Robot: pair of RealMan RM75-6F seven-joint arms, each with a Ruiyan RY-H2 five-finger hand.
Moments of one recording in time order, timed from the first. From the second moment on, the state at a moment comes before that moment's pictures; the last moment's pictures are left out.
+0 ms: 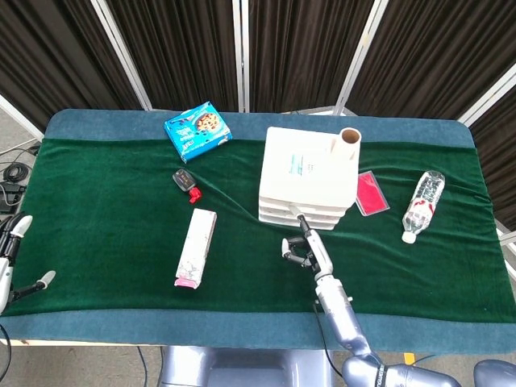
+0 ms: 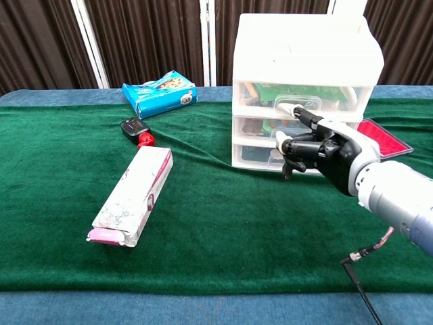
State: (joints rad) left arm -0.08 -1.19 -0.06 -1.46 1.56 1.60 -0.17; right arm 0.46 -1.80 0.31 -1.55 -1.18 1.03 0.64
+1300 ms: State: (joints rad) left arm -0.08 -1.19 -0.06 -1.46 1.56 1.60 -0.17; right arm 0.43 -1.73 0.28 -1.66 -1.24 1.01 0.73
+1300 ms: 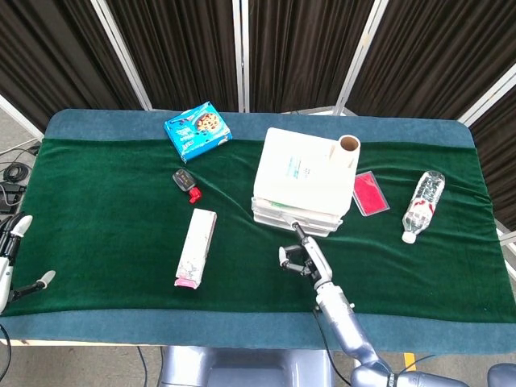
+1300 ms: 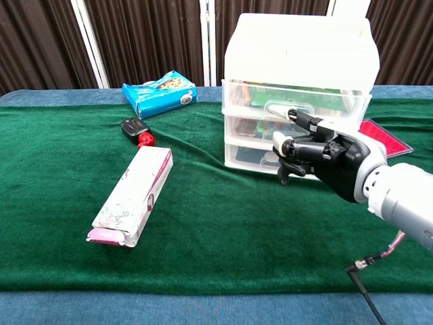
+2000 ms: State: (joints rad) left arm -0.08 -1.19 -0.06 -1.46 1.56 1.60 -0.16; right arm 0.40 -1.69 0.20 -1.70 -1.34 1.05 0.78
